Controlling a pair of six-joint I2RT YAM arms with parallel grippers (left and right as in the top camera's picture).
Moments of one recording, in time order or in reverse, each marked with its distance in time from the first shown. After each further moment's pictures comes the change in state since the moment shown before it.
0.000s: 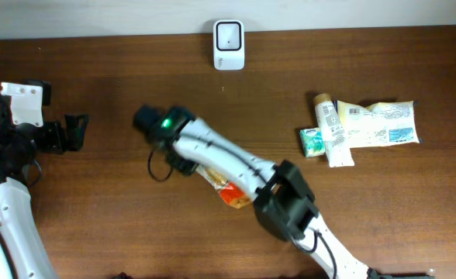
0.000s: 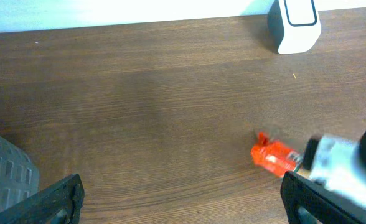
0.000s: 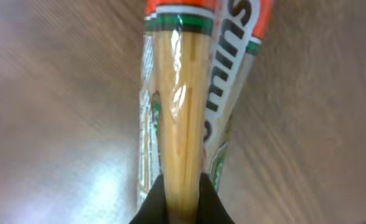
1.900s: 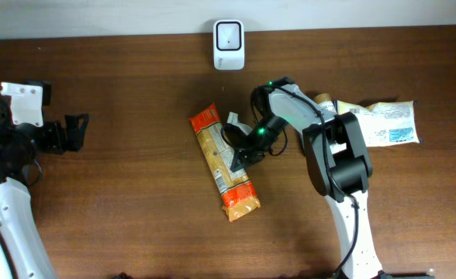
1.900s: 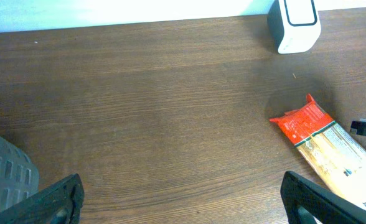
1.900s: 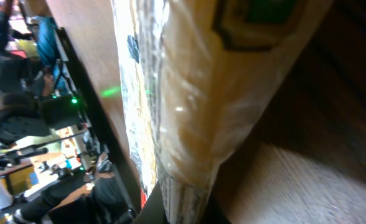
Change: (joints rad) left arm 0.000 0.000 0.000 0.000 0.000 0.000; right arm -0.500 -0.034 -0.540 0.047 -0.990 -0.418
